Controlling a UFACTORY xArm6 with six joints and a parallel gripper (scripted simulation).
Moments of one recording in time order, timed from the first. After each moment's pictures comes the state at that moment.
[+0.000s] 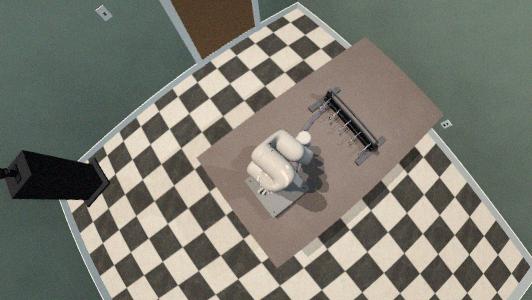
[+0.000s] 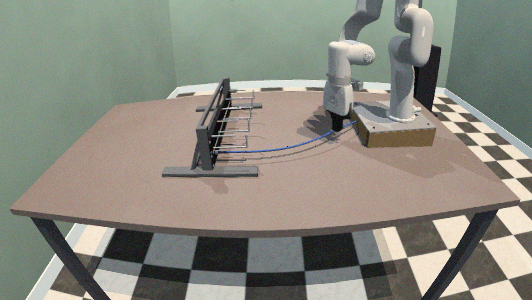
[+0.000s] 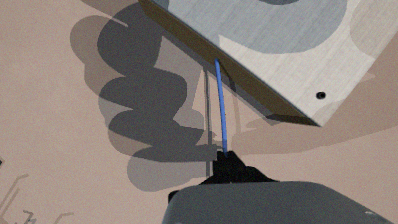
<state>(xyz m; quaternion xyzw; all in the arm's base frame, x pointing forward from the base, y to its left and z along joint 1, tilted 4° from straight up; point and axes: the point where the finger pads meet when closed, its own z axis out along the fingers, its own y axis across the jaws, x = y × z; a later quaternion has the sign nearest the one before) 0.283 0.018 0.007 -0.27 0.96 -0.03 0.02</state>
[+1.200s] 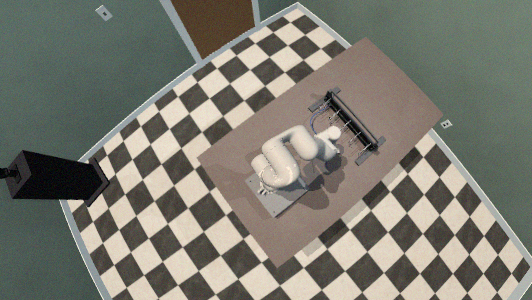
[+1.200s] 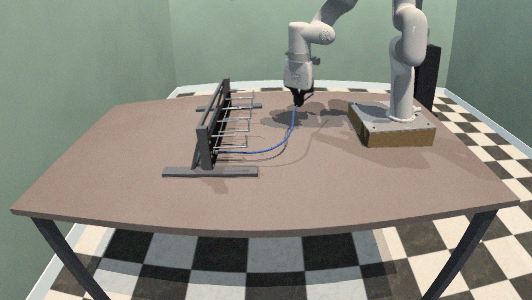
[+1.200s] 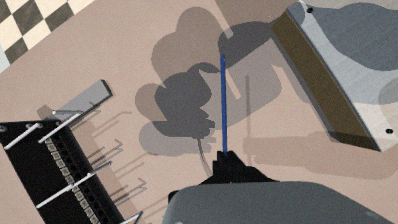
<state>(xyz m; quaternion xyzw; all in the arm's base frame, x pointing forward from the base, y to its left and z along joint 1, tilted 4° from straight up) 0.390 -0.083 0.073 -0.43 0.90 -0.05 0.02</state>
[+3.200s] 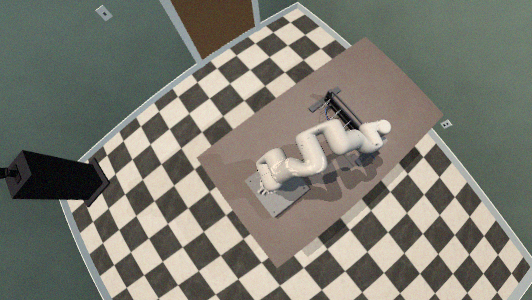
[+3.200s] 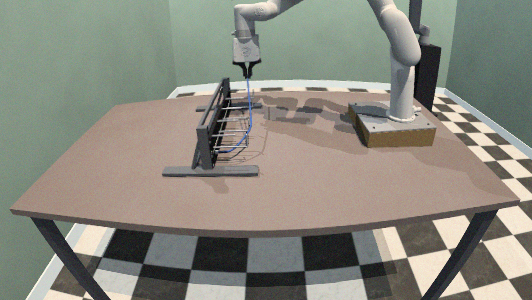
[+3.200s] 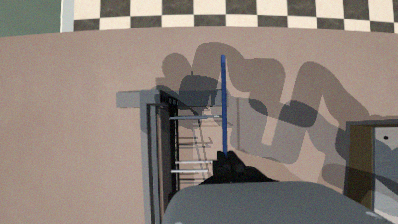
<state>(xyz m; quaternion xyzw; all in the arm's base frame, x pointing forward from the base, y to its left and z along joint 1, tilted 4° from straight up) 0.550 -0.231 0.160 -0.66 0.75 -0.03 0.01</state>
